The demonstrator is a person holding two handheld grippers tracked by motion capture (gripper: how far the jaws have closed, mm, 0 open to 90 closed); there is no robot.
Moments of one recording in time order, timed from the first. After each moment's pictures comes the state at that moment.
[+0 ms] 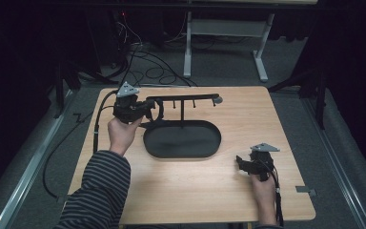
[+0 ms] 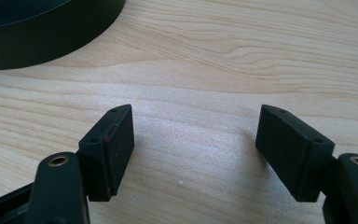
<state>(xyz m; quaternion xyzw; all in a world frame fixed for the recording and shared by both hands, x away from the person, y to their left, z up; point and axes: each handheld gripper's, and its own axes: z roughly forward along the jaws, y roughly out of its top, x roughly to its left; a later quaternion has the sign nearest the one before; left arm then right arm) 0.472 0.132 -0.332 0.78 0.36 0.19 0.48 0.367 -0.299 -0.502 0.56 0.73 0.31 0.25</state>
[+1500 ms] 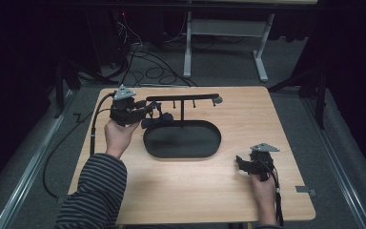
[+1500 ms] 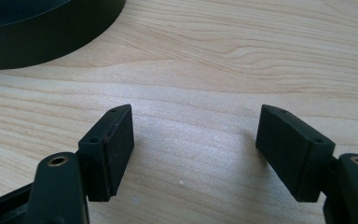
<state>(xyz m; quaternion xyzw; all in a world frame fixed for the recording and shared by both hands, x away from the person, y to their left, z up) 0.467 0.142 -0.338 0.77 0.38 0.19 0.47 0.367 -0.298 -0.502 0.56 0.73 0.31 0.25</state>
